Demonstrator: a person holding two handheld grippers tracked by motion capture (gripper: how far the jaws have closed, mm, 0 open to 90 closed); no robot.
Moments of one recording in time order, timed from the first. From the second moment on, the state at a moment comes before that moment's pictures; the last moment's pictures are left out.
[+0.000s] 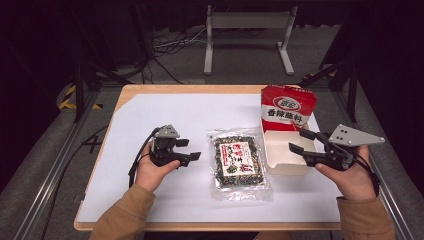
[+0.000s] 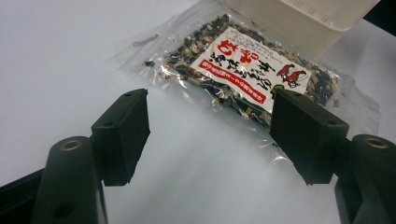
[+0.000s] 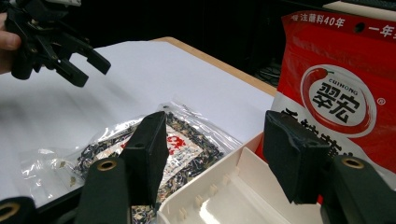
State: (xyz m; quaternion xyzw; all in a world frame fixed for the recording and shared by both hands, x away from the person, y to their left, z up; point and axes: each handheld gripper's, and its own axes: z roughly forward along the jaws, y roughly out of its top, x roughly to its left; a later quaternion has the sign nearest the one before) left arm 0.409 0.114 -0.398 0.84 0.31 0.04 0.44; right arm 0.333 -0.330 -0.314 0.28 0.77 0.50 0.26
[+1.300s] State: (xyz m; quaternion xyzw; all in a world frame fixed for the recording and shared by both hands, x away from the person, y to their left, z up) left arm 0.424 0.066 -0.442 0.86 0.32 -0.07 0.38; right arm 0.329 -0.311 -0.319 0.24 0.80 0.50 0.23
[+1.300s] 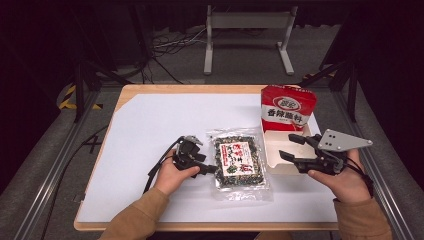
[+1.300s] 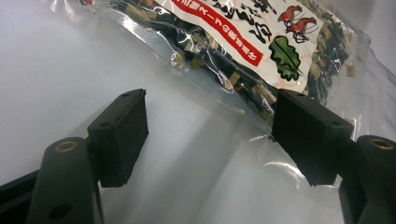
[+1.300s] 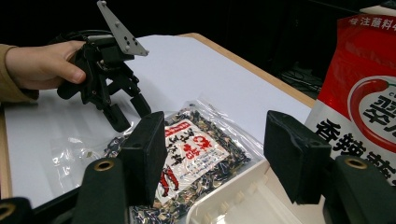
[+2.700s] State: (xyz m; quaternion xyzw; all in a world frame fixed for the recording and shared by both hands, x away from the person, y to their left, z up) left arm 0.436 0.043 -0.443 0.82 0.35 -0.15 0.42; right arm 0.321 -0.309 -0.325 0.25 0.80 0.50 0.23
